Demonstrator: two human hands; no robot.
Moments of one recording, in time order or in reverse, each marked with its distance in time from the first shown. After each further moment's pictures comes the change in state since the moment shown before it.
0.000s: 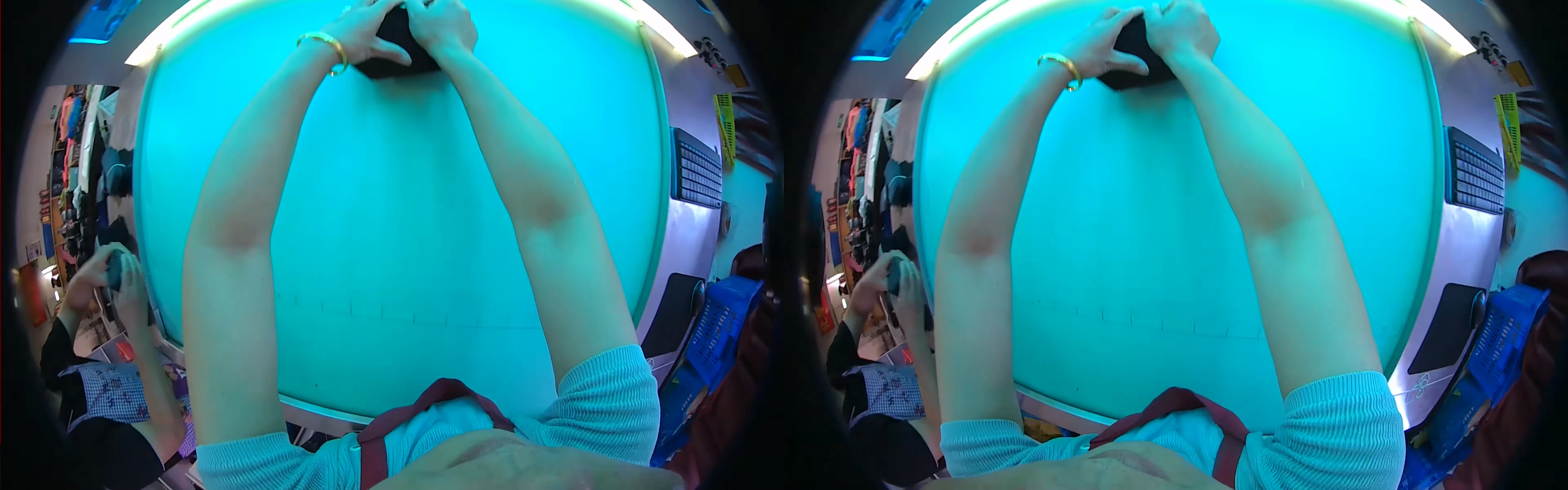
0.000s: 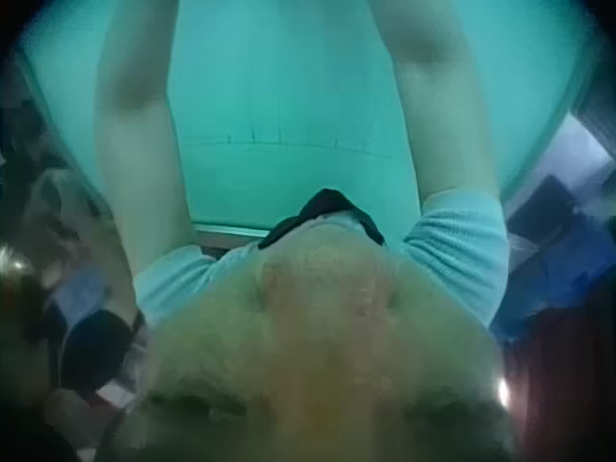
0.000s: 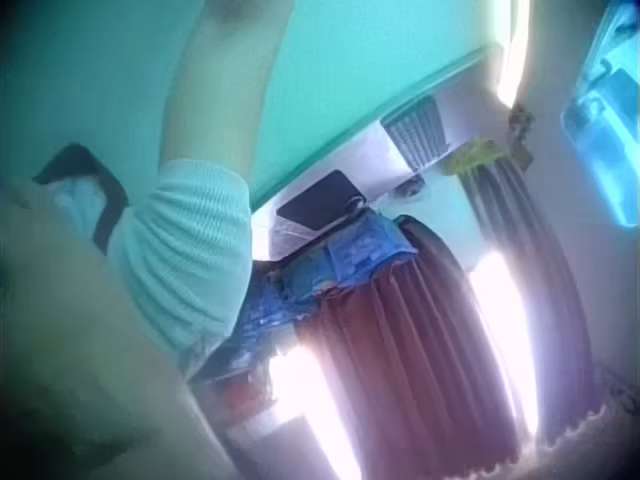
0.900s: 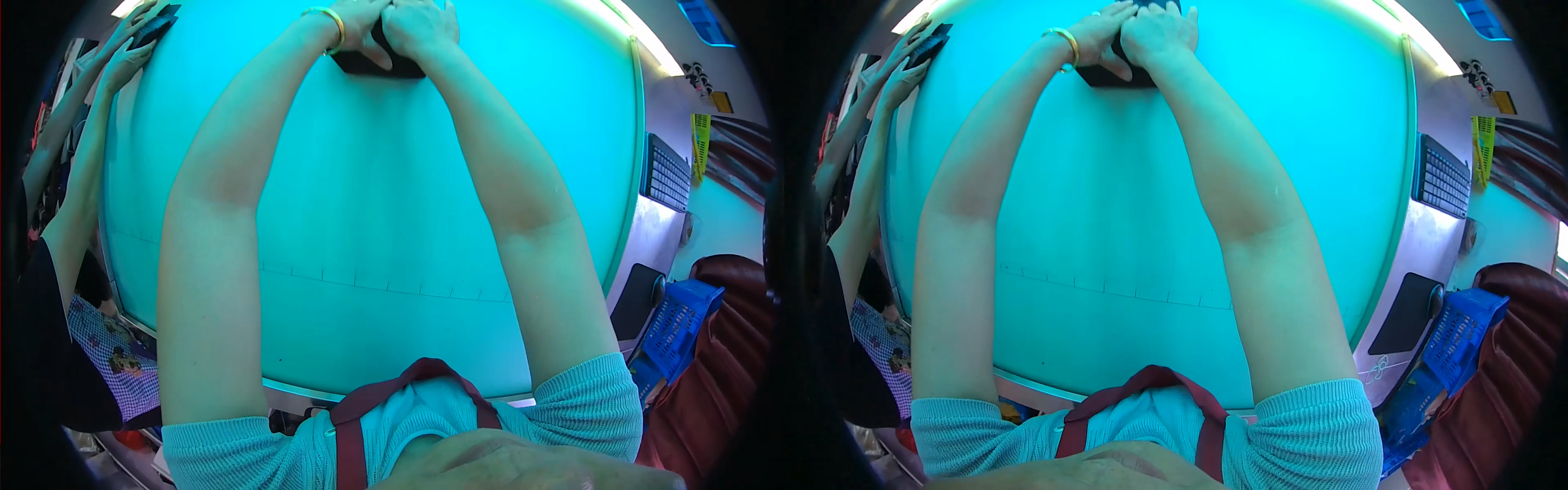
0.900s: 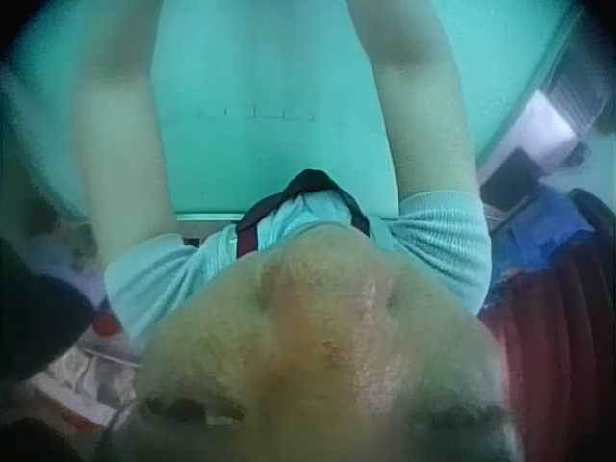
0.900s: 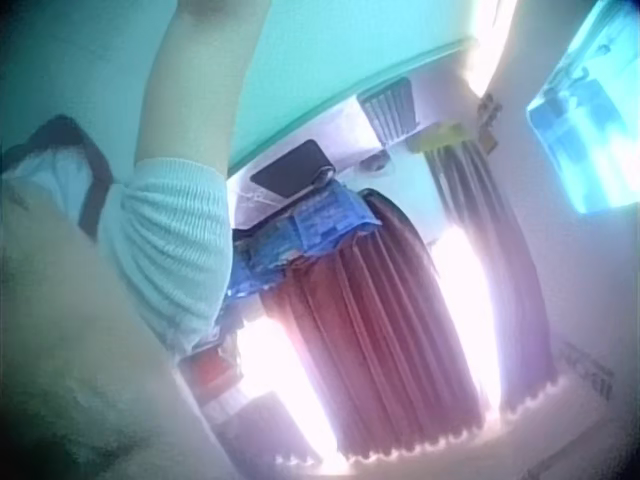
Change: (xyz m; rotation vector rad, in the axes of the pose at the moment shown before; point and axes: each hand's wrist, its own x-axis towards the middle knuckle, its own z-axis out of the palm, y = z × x) left_hand -0.033 0.030 0.005 0.148 -0.174 -0.040; right_hand -0.076 -0.013 -0.013 -0.708 -0.114 -0.662
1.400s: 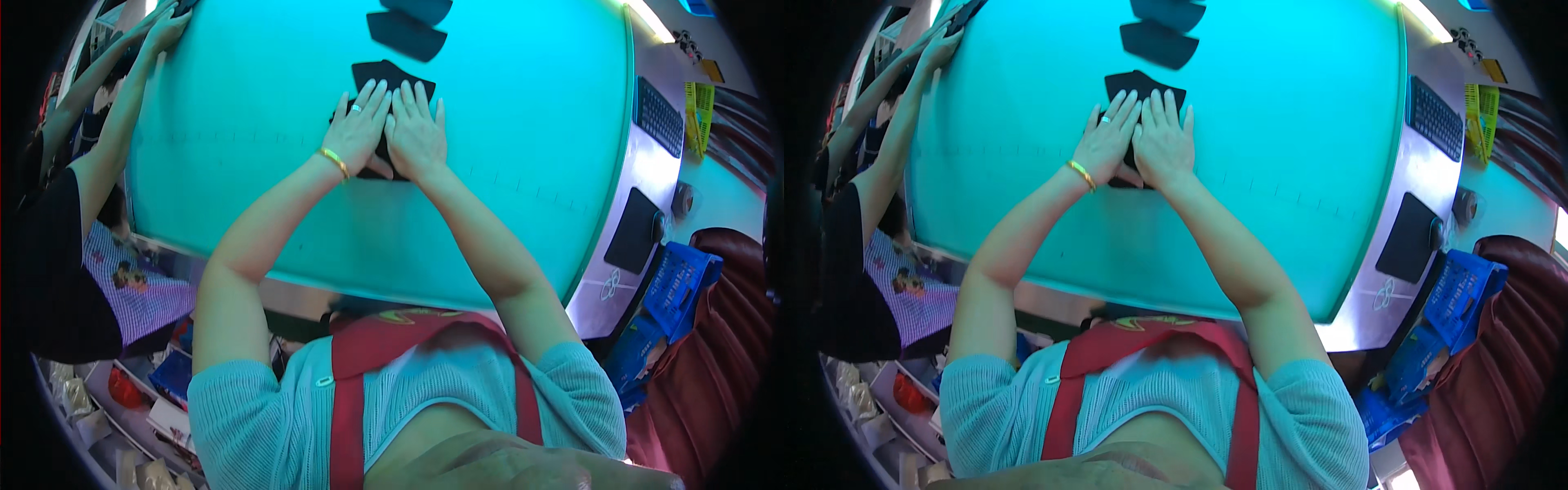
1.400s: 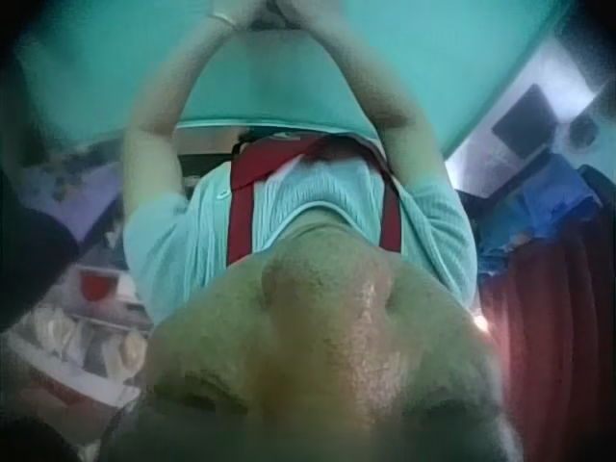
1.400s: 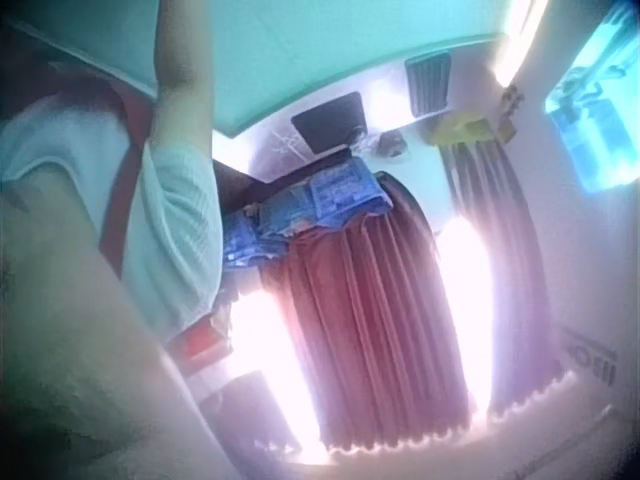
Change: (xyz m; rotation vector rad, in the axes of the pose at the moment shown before) left_hand -0.303 0.178 0.042 -0.100 -0.120 -0.135; right_hand -0.275 -0.149 0.019 0.160 -0.082 0.123
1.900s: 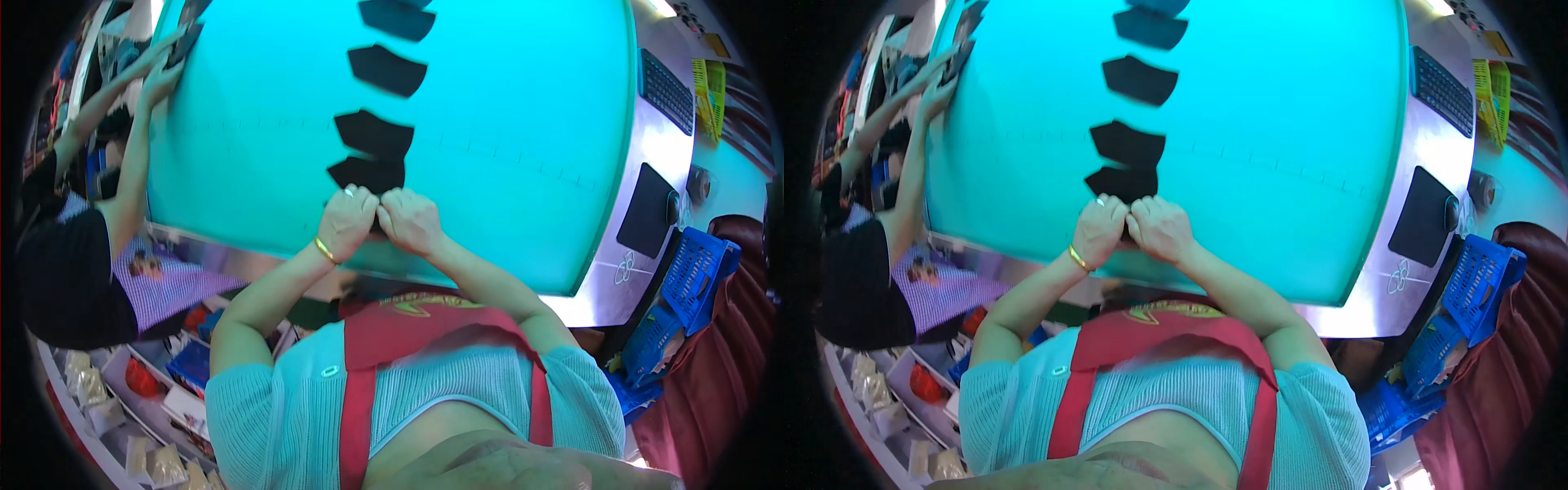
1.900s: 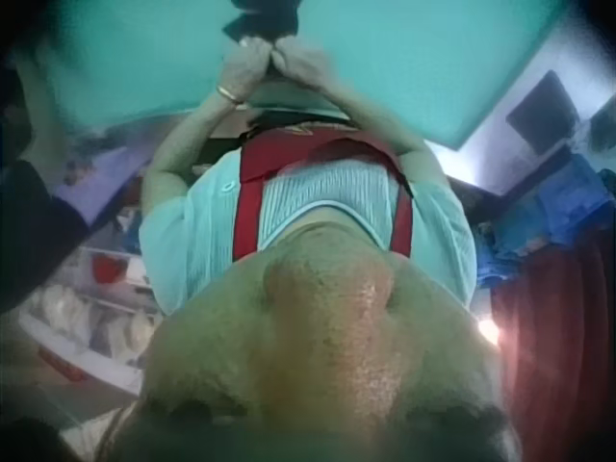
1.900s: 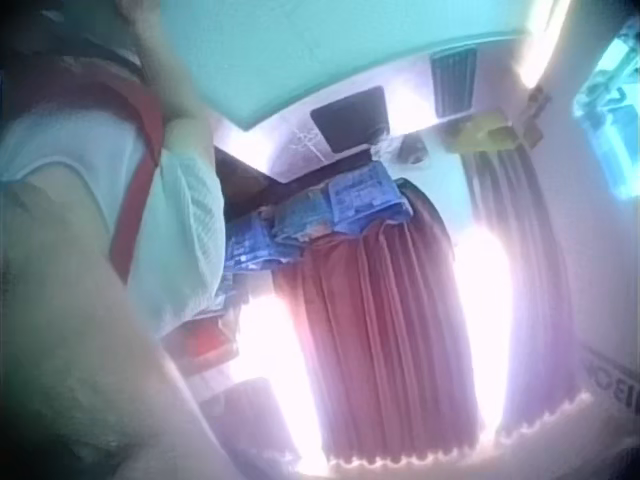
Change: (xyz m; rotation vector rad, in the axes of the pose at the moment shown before) left_hand -0.134 0.076 0.027 -0.092 0.233 0.144; right_hand -0.147 -0.022 -0.043 0.423 -0.009 -0.191
